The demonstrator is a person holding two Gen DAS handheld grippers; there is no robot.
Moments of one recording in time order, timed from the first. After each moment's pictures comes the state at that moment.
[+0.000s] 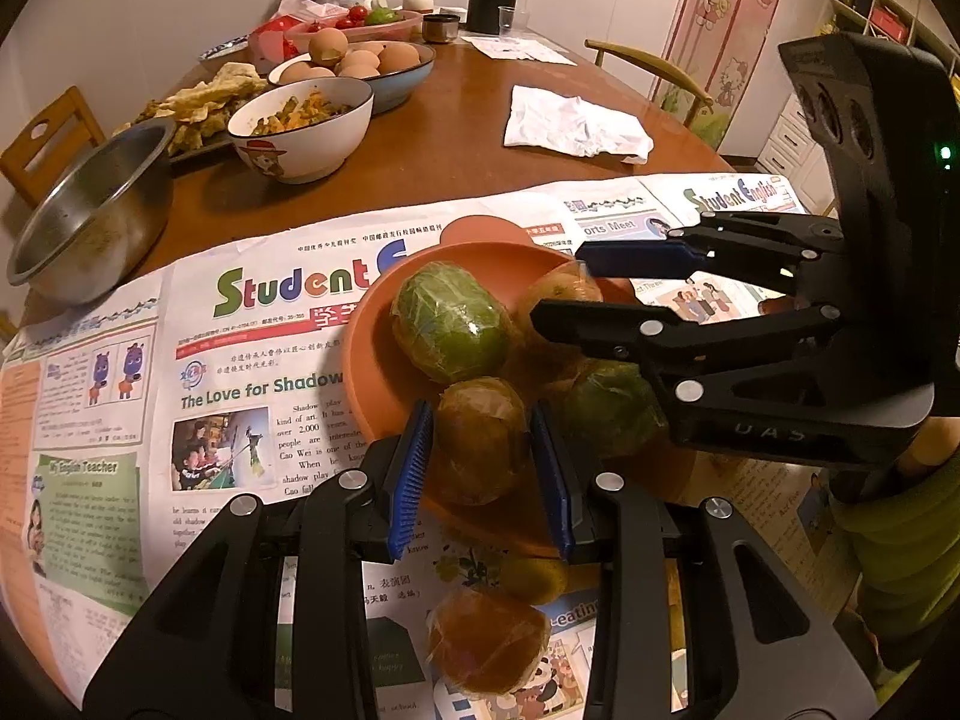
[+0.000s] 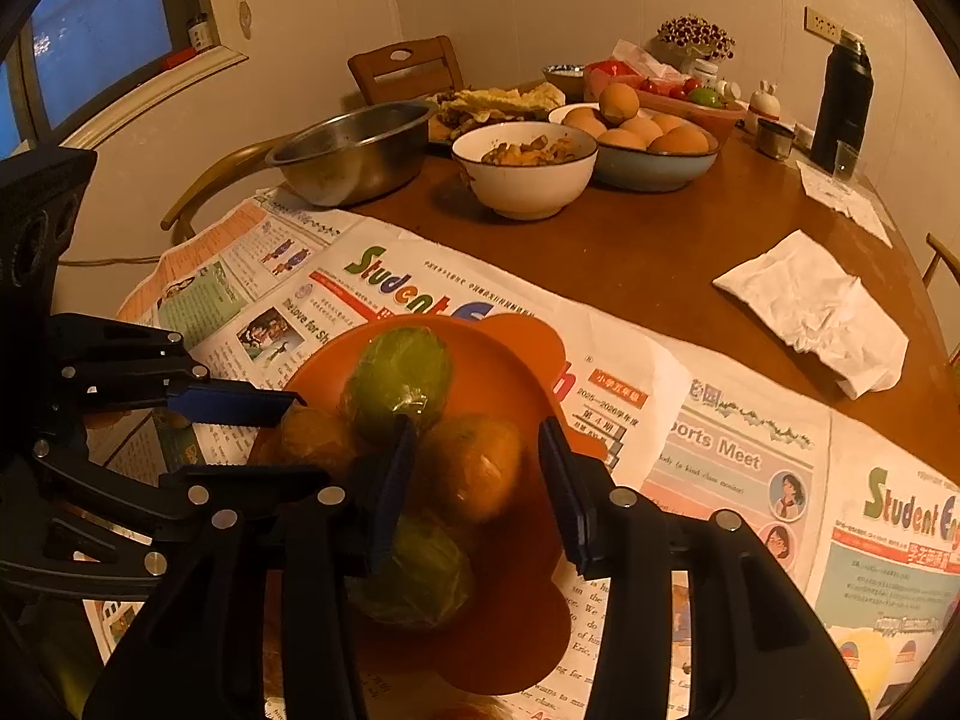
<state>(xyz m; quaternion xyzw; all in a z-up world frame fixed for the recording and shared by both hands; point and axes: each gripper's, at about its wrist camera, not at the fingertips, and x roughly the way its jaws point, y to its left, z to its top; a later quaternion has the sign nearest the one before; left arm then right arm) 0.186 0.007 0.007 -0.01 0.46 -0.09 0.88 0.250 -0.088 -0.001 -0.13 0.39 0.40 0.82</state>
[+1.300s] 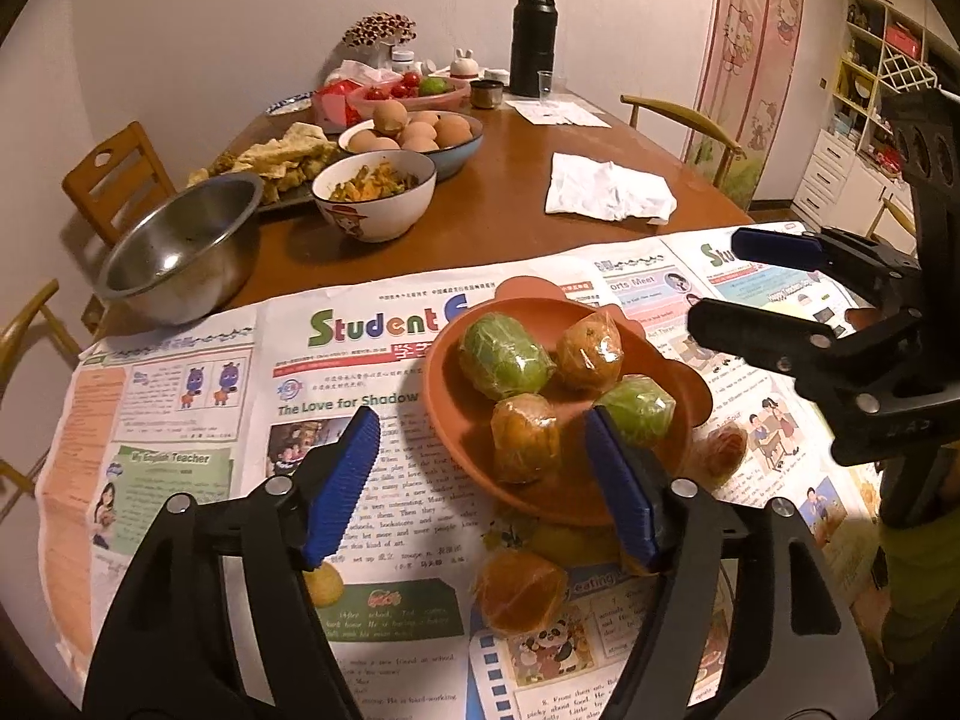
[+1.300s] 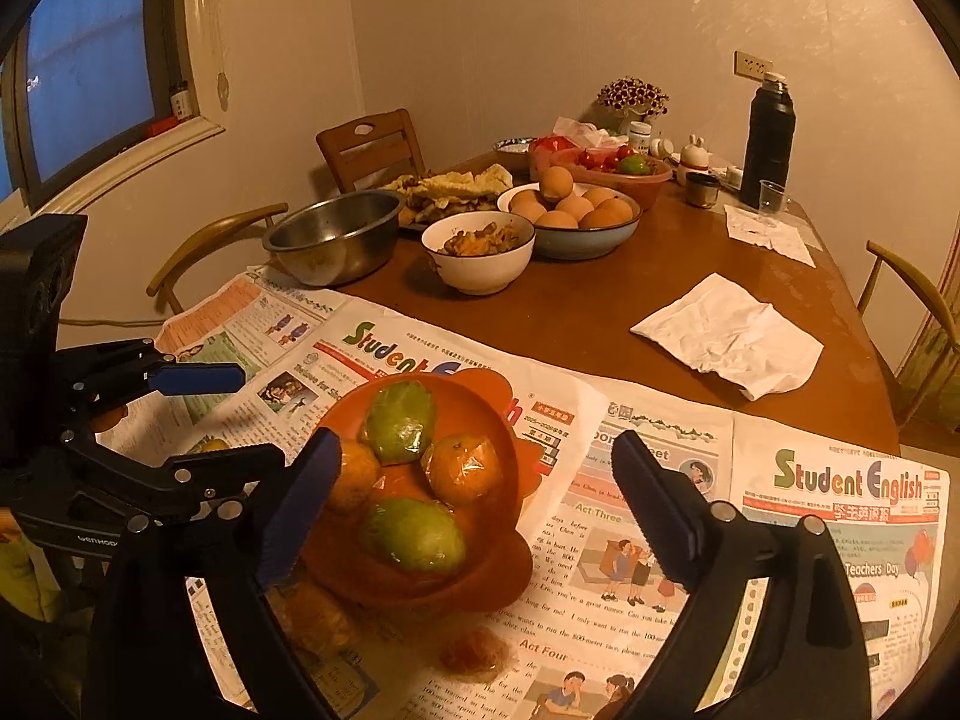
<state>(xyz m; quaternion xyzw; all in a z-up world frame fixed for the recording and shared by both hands) 0.147 0.016 0.048 0.00 0.40 -0.03 0.92 0.210 -0.132 0.053 -0.09 0.33 0.35 0.87</state>
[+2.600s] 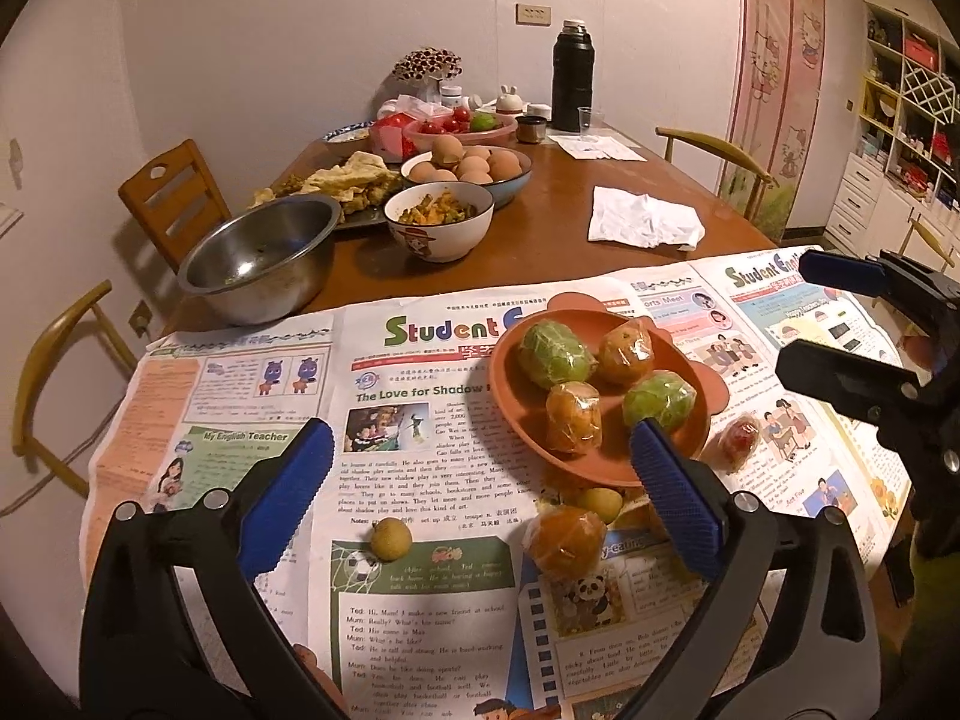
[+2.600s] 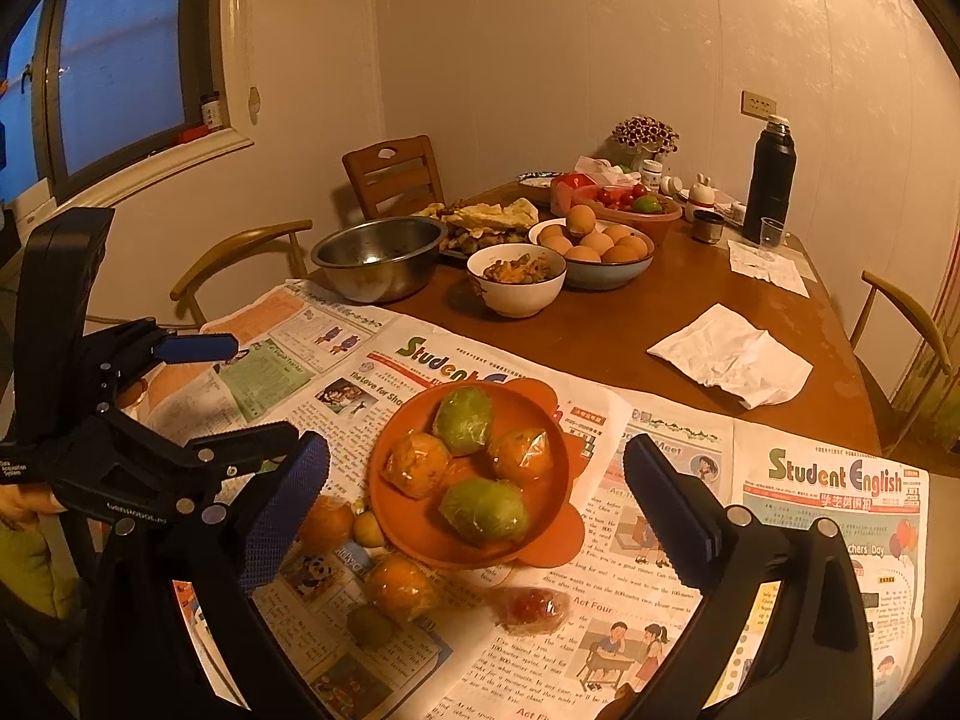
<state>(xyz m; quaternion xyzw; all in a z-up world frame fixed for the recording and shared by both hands) 0.105 0.029 0.066 0.01 0.36 0.02 0.93 0.152 -0.132 0.078 -0.09 0.29 0.36 0.88</state>
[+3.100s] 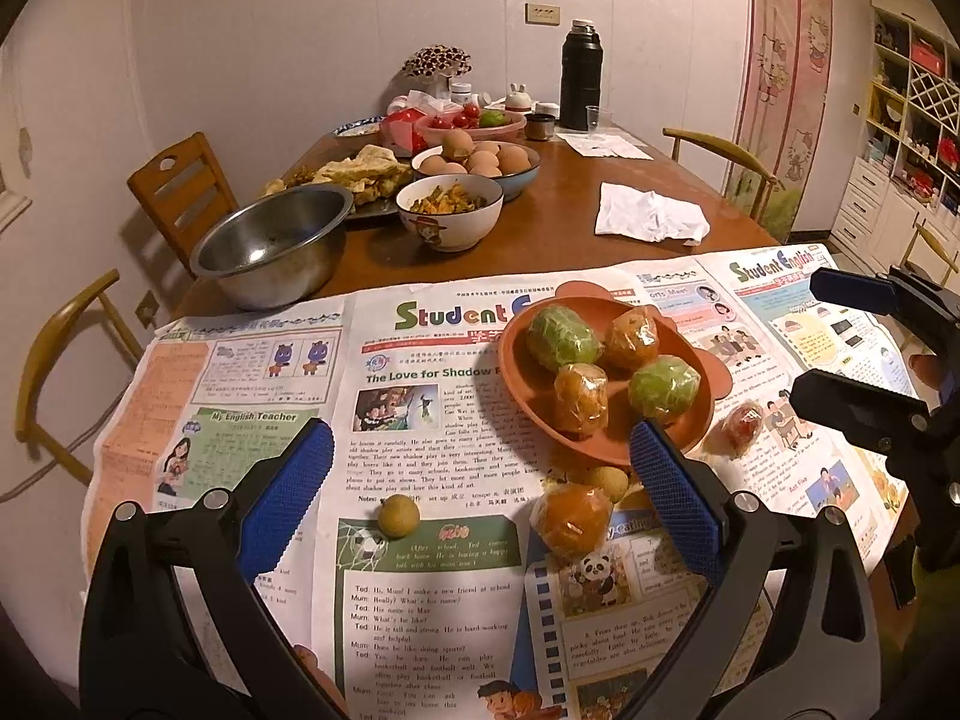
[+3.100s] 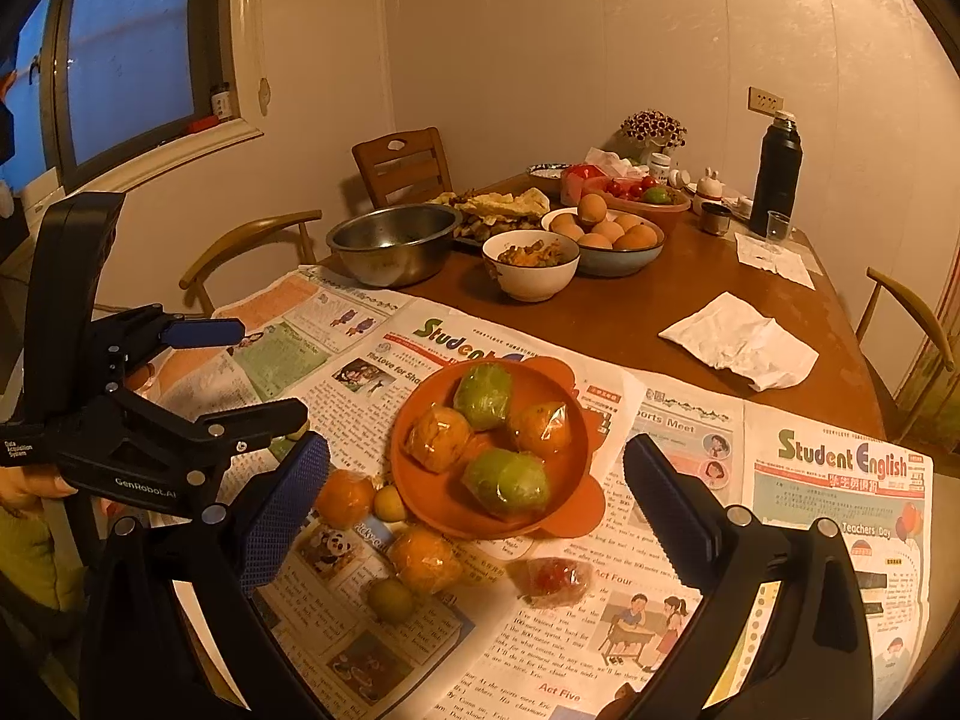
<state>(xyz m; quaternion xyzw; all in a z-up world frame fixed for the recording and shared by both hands) 0.092 0.031 0.062 0.00 0.36 0.03 0.93 0.133 -0.131 0.070 -0.10 0.30 0.37 0.87</state>
